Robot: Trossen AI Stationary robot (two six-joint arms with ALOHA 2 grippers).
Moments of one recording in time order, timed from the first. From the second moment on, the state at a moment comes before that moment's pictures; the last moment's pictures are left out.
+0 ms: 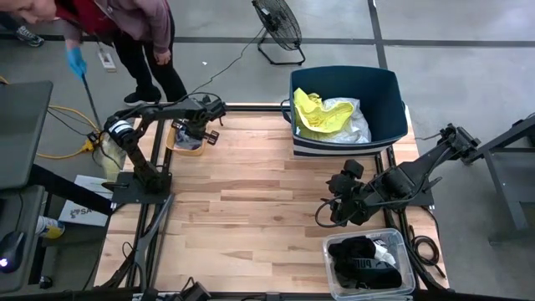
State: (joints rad) left arm 0.80 1.68 0.99 -0.91 -0.39 -0.50; right arm 0.55 1.28 1.25 -1.04 0.58 0.76
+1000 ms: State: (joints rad) left arm 0.80 1.36 0.98 -0.86 -0.29 -0.37; right arm 0.55 1.28 1.25 -1.04 0.58 0.76
